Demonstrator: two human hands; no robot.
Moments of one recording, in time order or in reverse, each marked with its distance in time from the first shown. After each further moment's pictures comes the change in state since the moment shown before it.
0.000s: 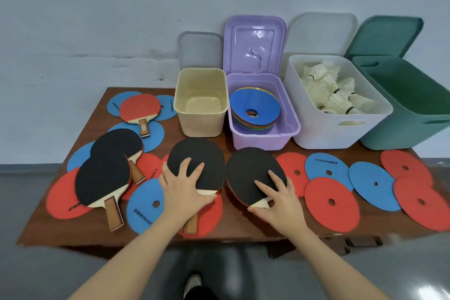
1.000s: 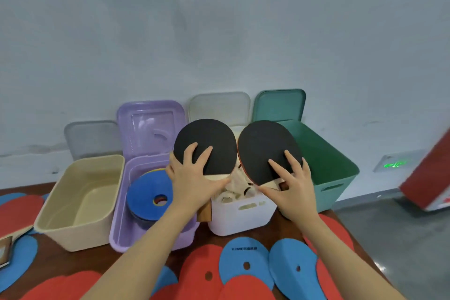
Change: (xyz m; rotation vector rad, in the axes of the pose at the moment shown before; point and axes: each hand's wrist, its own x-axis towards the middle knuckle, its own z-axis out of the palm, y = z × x) left_hand 0.188 0.320 -0.059 -0.363 0.337 0.259; right_hand 0.143 0.207 -0.237 0.024 0.614 0.020
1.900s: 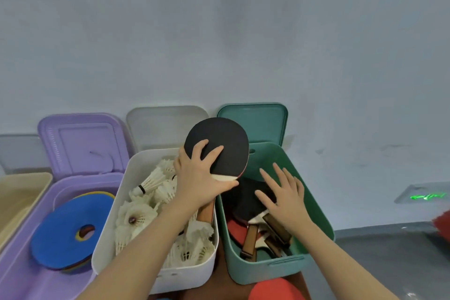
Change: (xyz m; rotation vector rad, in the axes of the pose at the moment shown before) left_hand 0.140 0.163 0.156 0.114 -0.077 -0.038; right_hand 0.148 0.239 0.025 -0.179 -0.450 -0.077
